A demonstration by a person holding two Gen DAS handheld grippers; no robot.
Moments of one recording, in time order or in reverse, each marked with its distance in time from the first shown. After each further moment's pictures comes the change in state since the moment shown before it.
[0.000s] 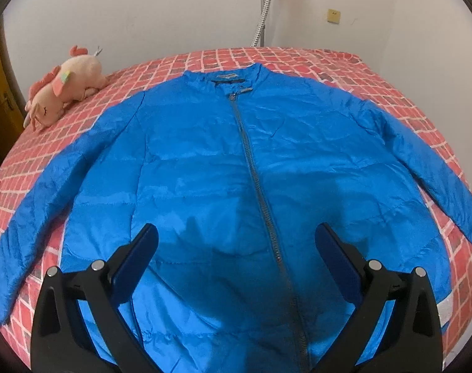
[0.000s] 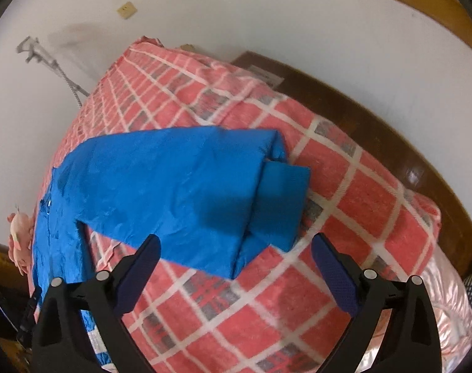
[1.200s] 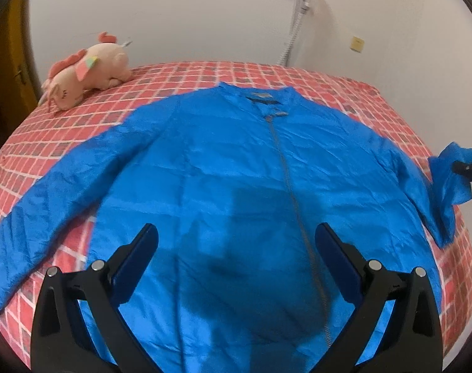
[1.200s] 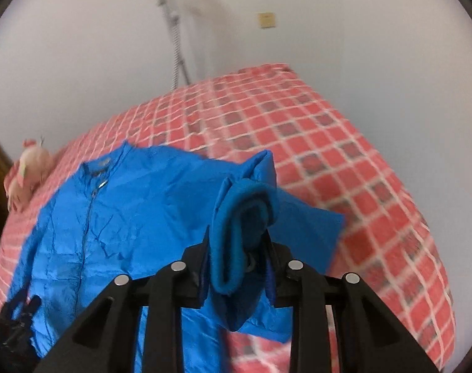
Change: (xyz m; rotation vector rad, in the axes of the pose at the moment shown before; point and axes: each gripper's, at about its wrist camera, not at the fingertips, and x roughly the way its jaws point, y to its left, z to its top) left arm -0.010 0.057 0.014 -0.140 -0.050 0.002; right arm 0.033 0.328 0.001 -0.557 -0.179 0.011
